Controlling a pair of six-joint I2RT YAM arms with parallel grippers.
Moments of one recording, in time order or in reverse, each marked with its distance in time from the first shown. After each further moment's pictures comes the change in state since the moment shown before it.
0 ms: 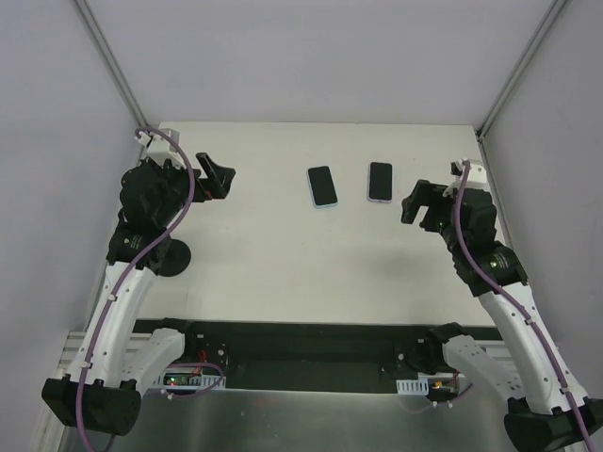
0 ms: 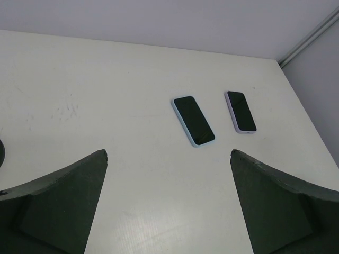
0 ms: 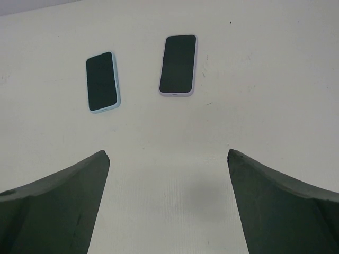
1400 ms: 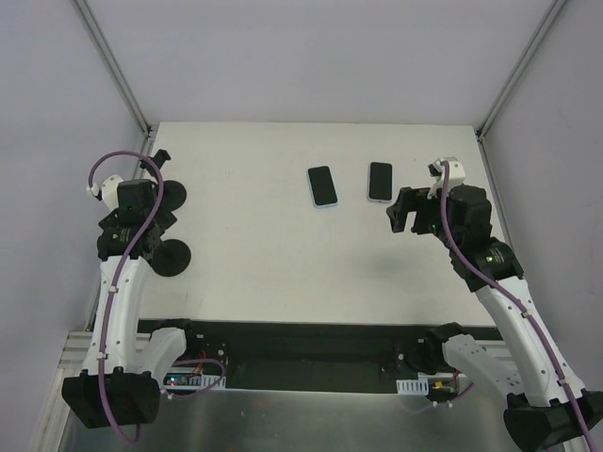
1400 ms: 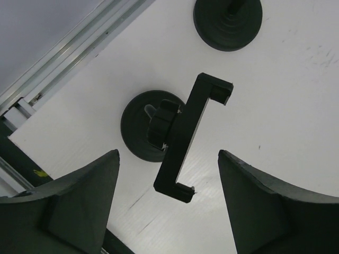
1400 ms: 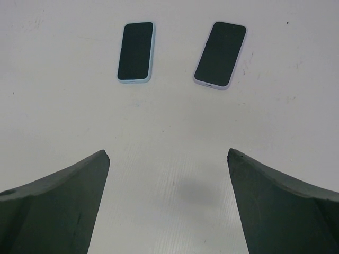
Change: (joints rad) left arm 0.231 0.050 0.014 -0.626 -0.659 -0.196; right arm 0.000 0.024 0.002 0.006 -0.212 -0.138
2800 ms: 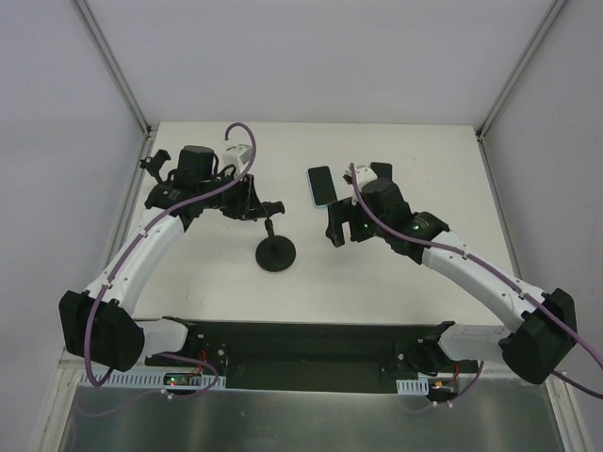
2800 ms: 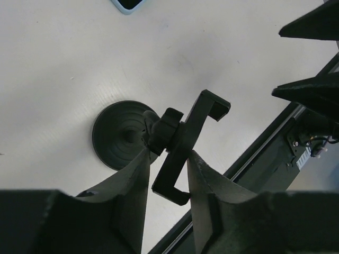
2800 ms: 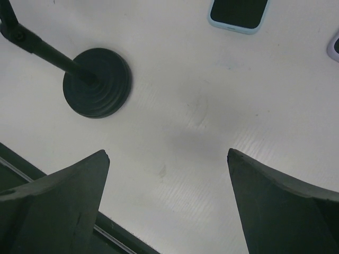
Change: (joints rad) left arm -0.384 0.336 0.159 0.248 1.011 0.397; right arm 0.385 0.392 0.082 0.035 0.016 0.092
